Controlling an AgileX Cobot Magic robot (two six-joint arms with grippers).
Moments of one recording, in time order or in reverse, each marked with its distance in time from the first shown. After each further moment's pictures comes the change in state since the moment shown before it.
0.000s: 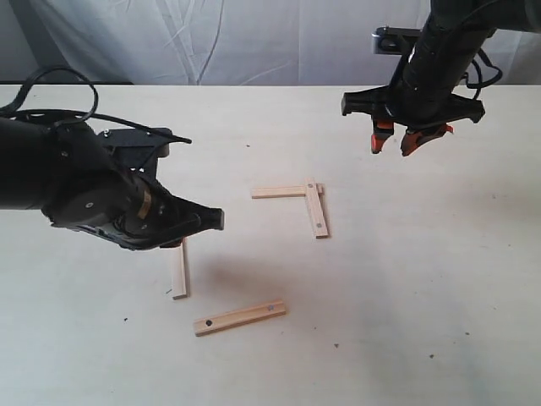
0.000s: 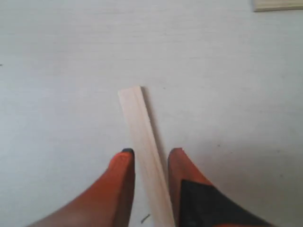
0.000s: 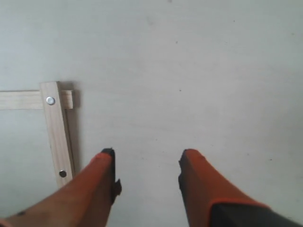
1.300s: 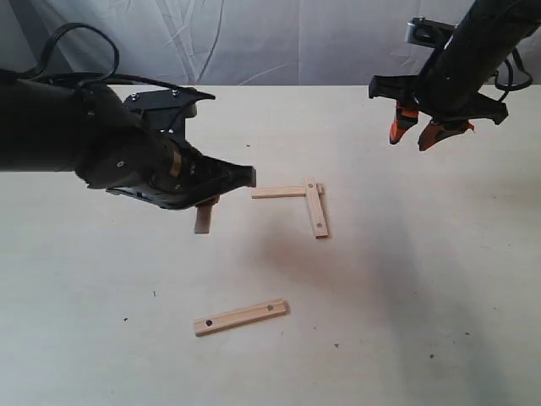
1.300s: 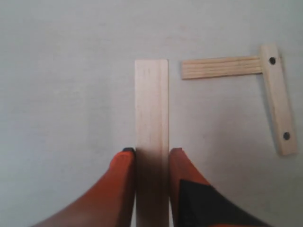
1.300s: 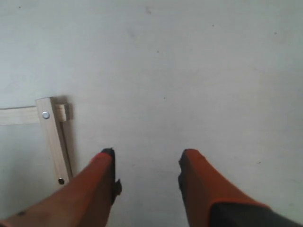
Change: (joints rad) left arm -0.002 0.060 -0.165 -0.080 -0.048 0.068; right arm -0.126 0.000 0.000 0.151 0.002 -0.107
